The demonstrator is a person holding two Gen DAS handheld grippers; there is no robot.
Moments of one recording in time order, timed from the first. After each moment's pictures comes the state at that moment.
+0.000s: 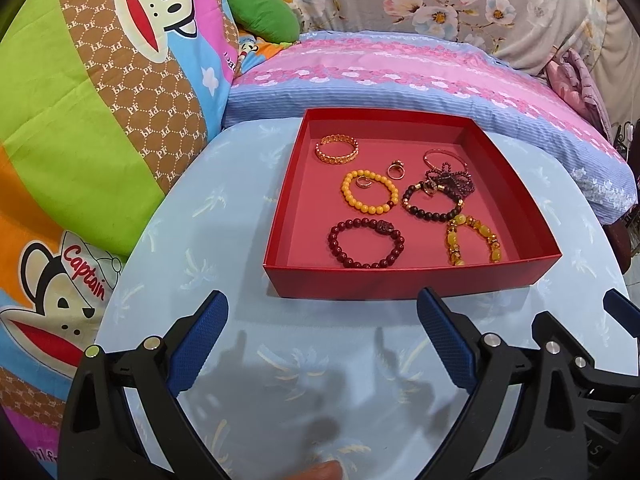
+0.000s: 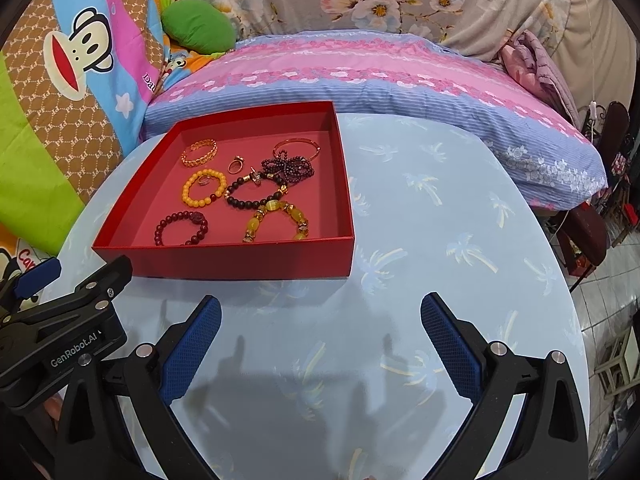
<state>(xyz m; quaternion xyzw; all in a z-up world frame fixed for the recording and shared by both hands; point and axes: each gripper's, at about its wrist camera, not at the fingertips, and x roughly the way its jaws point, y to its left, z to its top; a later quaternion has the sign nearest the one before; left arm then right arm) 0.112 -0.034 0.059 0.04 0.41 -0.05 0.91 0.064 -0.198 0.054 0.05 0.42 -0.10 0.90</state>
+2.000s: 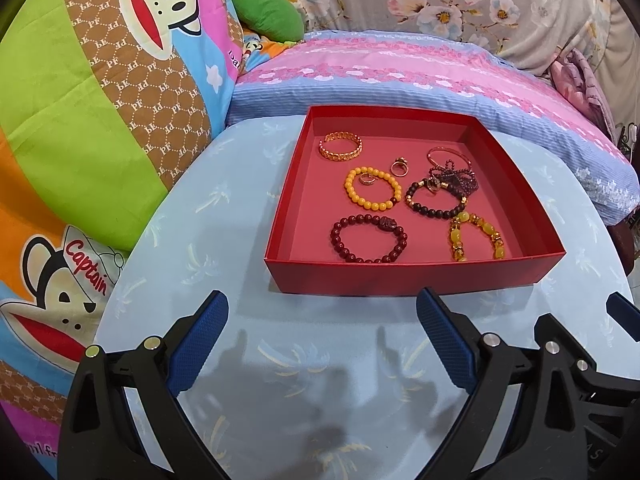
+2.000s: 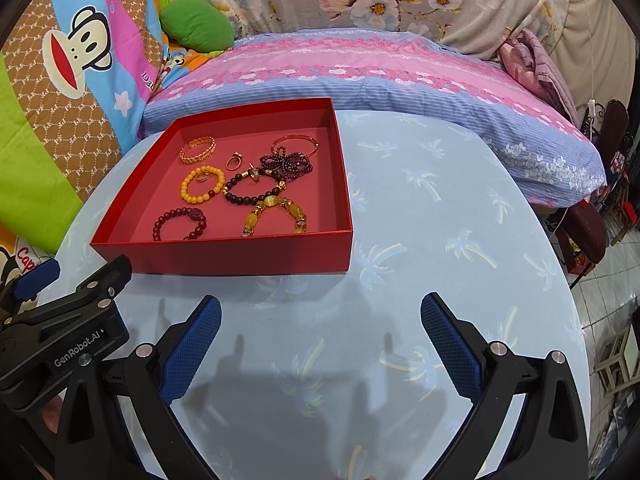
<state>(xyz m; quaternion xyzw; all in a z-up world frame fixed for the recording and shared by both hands) 0.107 -0.038 0.058 0.04 0.41 -0.04 0.91 0.063 -0.200 0.052 0.05 0.42 -0.10 0.90</state>
